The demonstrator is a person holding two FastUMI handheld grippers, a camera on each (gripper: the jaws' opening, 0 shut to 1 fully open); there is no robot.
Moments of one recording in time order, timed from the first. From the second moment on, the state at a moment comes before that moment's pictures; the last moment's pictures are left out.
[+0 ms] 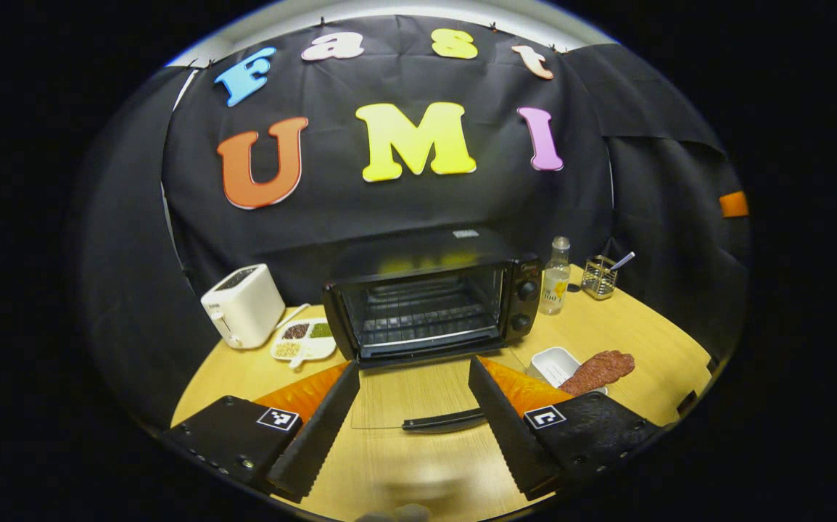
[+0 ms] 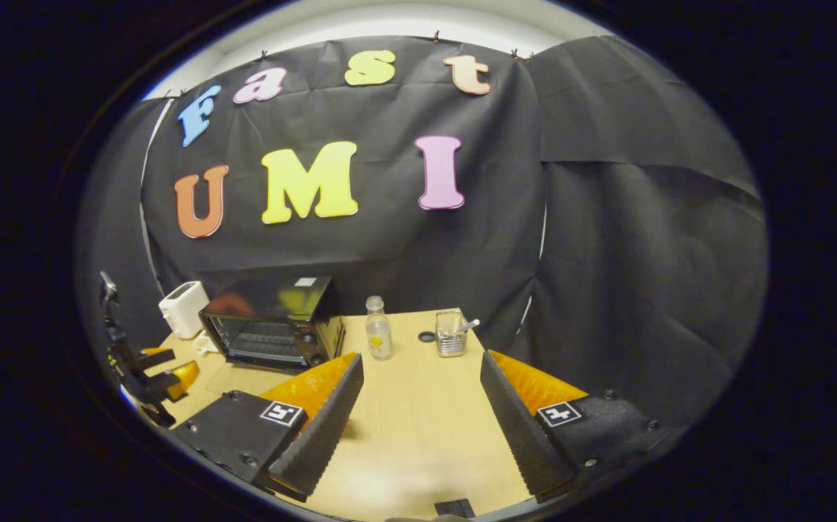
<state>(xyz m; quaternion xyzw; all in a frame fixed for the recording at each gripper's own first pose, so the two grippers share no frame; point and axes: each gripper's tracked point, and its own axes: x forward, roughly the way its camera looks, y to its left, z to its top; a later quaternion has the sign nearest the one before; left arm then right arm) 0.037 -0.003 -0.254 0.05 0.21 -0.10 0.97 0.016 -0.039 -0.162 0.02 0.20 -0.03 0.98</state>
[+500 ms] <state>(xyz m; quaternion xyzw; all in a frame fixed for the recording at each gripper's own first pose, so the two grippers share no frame) -0.018 0.027 -0.156 -0.03 0.17 -0.02 0.98 0.079 0.040 -0.306 0.09 0.37 0.15 0.91</state>
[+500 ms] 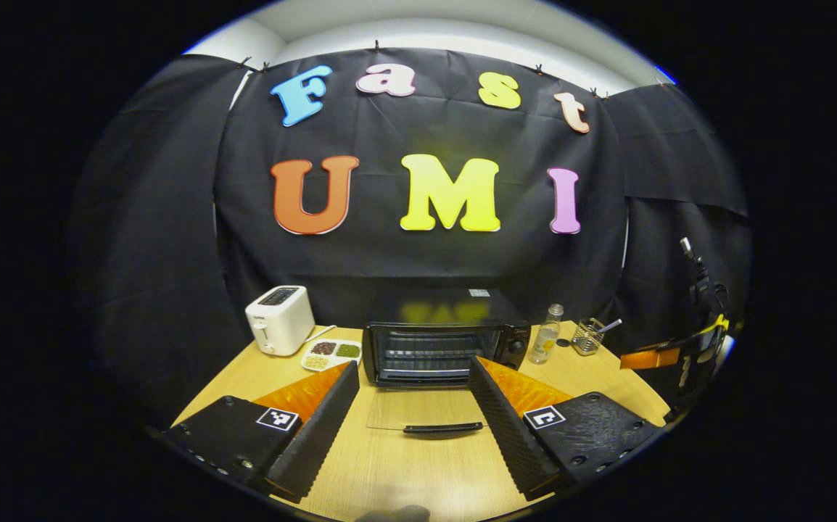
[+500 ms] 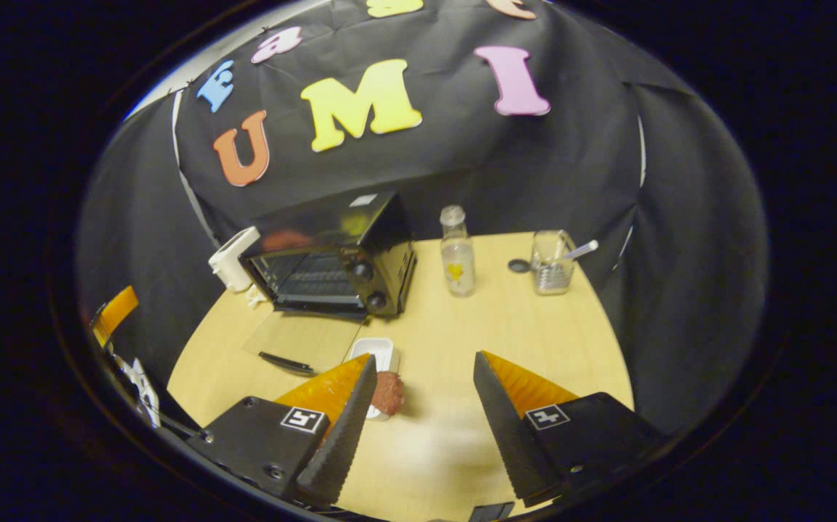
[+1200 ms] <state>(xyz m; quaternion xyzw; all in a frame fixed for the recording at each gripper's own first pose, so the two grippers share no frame) -0.113 0.014 -0.120 -0.03 0.20 0.15 0.97 0.084 0.091 -0.407 0.30 0.55 0.26 0.74</state>
